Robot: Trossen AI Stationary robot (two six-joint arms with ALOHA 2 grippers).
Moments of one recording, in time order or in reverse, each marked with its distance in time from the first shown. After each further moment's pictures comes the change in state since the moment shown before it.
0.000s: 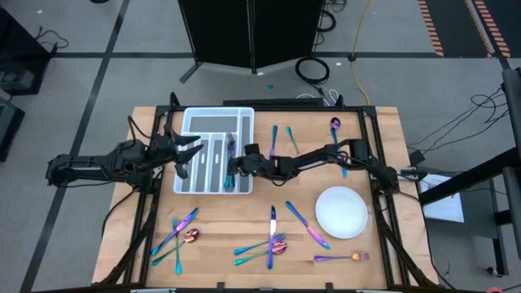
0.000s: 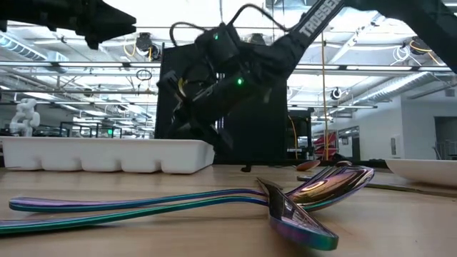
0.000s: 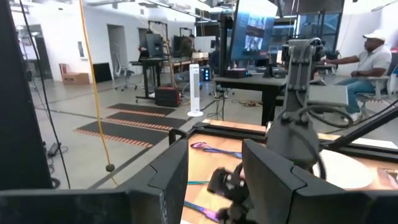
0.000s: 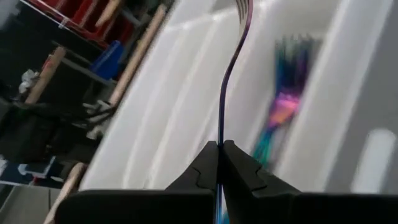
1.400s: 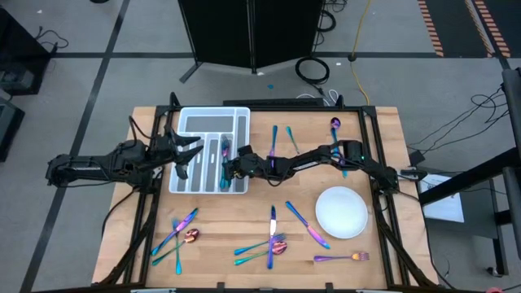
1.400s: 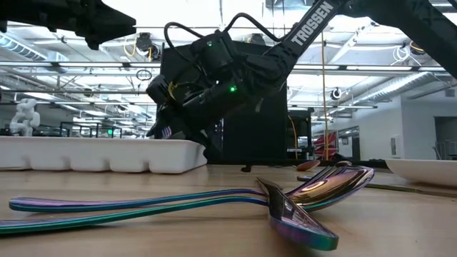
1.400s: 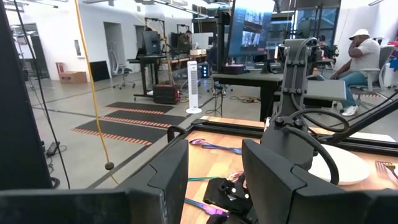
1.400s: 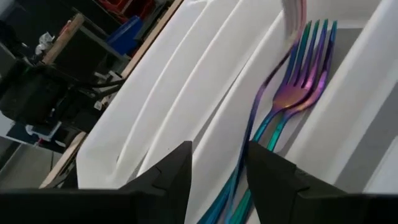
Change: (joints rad) left arm 0.000 0.000 0.000 -0.017 0.010 0.003; right arm -0.012 0.066 0.054 0.041 -0.081 -0.181
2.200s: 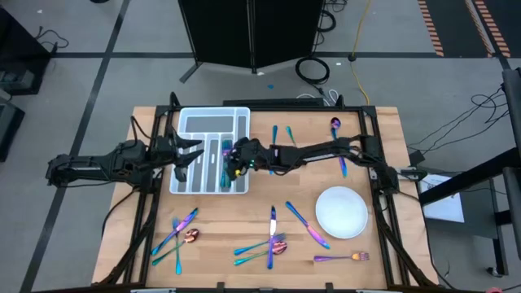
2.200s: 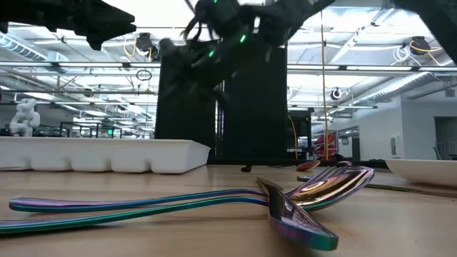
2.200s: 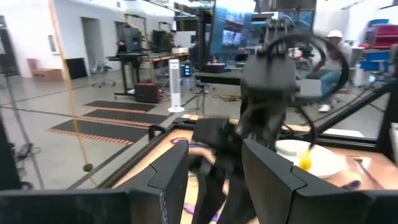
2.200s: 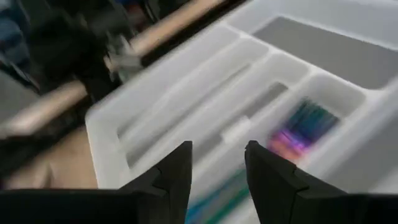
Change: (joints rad) left arm 0.000 -0.003 0.000 -0.012 0.087 -0.026; right arm 0.010 -0.229 0.060 -0.373 -0.051 -0.377
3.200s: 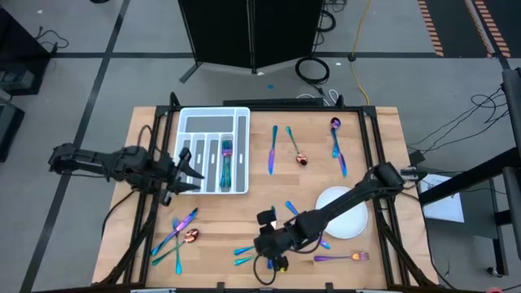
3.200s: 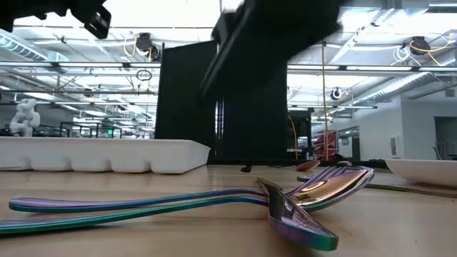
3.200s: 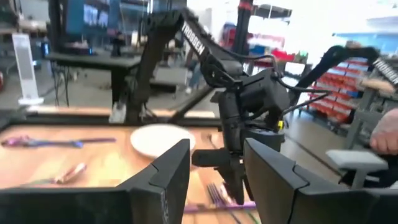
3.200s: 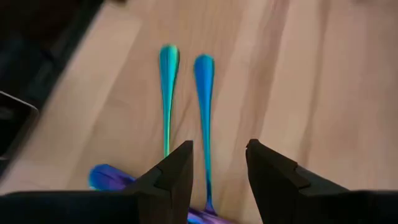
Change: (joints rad) left arm -0.198 0.078 0.000 0.049 0.356 -0.148; right arm 0.535 -0.005 0.001 -0.416 -0.049 -0.450
